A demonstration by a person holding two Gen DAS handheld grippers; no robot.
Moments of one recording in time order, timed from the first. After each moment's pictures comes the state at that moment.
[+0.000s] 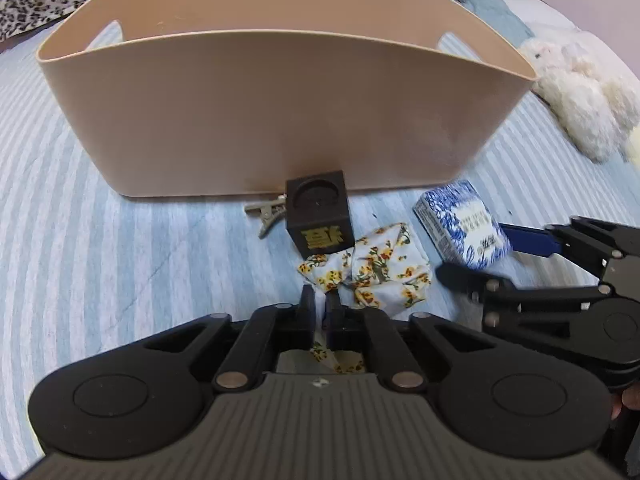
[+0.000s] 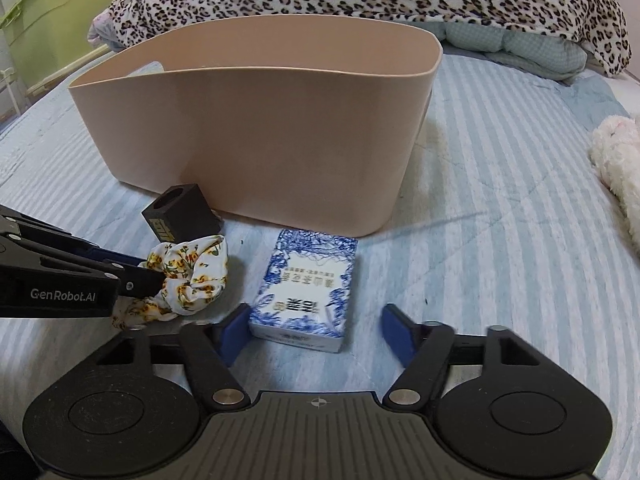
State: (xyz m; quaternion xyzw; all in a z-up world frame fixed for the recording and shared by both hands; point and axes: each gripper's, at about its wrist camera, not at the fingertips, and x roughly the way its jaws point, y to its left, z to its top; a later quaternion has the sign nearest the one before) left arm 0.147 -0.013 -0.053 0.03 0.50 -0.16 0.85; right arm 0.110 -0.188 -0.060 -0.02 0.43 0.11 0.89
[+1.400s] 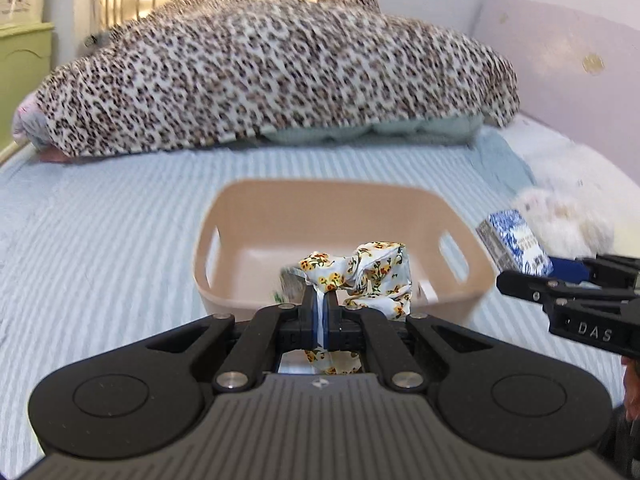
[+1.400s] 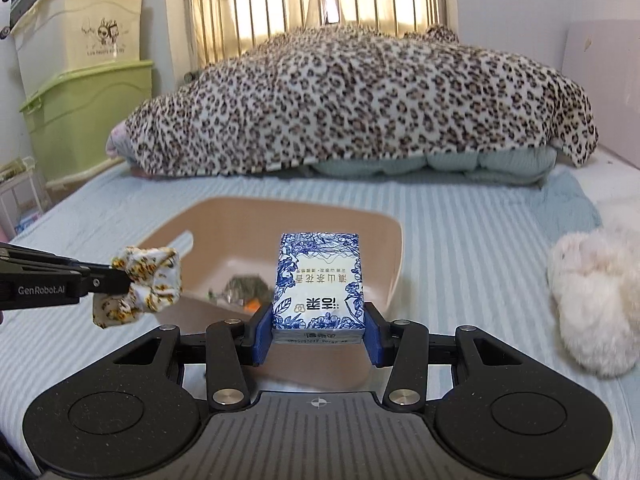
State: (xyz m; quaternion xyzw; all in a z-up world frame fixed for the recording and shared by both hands) left arm 0.129 0.024 0.089 0.01 0.32 -0.11 0.94; right arm 0.096 -0.205 0.068 0.02 0.29 0.11 0.95
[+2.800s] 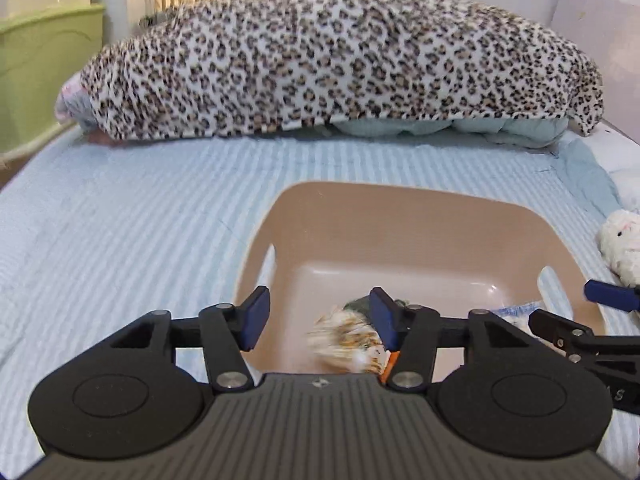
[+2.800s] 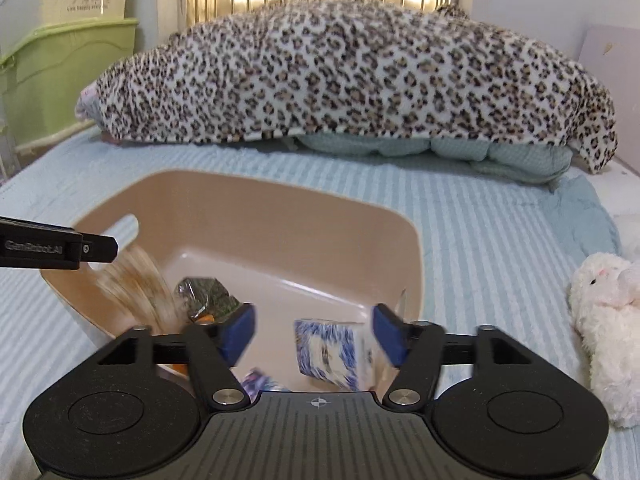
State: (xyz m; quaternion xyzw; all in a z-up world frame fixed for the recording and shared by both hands) left arm 0.201 0.033 0.060 0.02 0.34 -0.01 0.94; right arm 0.185 -0.180 0.031 -0.03 0.32 0.08 0.94
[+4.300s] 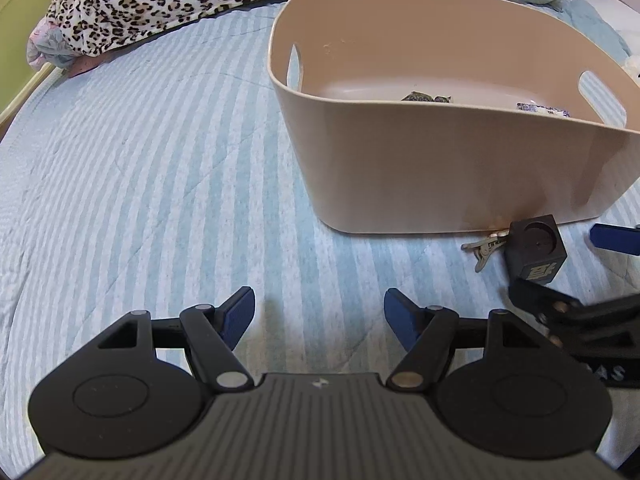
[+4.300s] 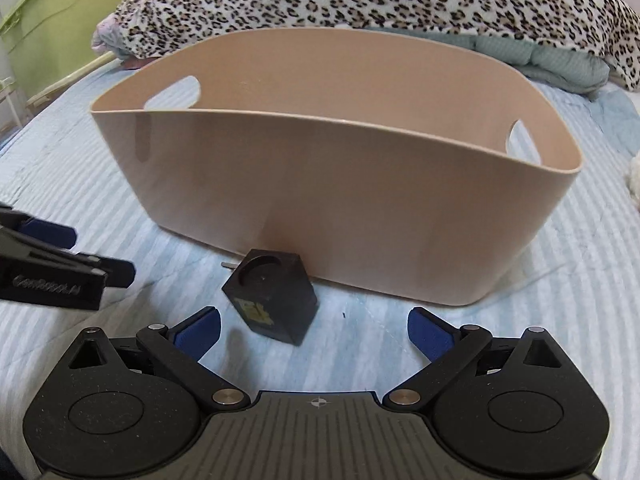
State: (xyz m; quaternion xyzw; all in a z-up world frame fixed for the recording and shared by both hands) left arm 0.177 0.068 -0.023 0.10 0.49 -0.02 0.87; right arm 0.148 -0.111 -0.046 -0.01 0.44 0.10 0.89
